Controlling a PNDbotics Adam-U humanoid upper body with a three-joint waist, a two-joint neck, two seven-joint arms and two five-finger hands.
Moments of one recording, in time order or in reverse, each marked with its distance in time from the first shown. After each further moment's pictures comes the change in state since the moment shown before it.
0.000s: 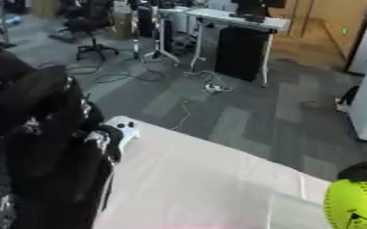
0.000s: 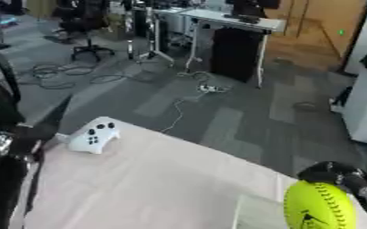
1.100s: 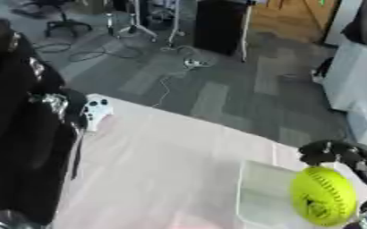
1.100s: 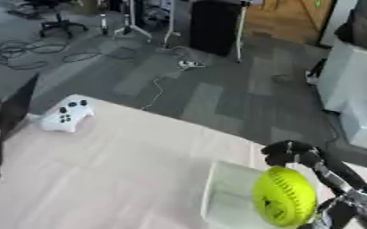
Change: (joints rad) left arm 0.002 0.000 0.000 0.000 0.006 -0.009 -0.019; right arm 0.000 0.016 0.028 0.031 0.002 0.000 0.152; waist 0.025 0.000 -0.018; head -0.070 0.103
